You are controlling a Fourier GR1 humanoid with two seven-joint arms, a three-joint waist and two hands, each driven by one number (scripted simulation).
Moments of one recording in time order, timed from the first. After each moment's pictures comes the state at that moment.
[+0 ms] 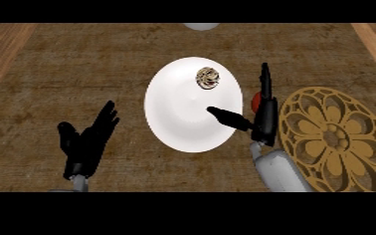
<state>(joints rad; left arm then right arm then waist) 0.03 0.15 -0.12 -1.48 0.16 0.09 0.20 -0.30 -0.04 0.31 -1.28 0.13 -0.79 -0.04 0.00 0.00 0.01</state>
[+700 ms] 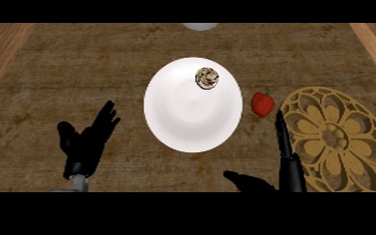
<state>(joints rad) 0.02 0.14 -0.10 -1.47 0.14 0.08 0.20 0.16 -0.20 0.47 -1.66 0.21 -0.67 -0.05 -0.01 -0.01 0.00</state>
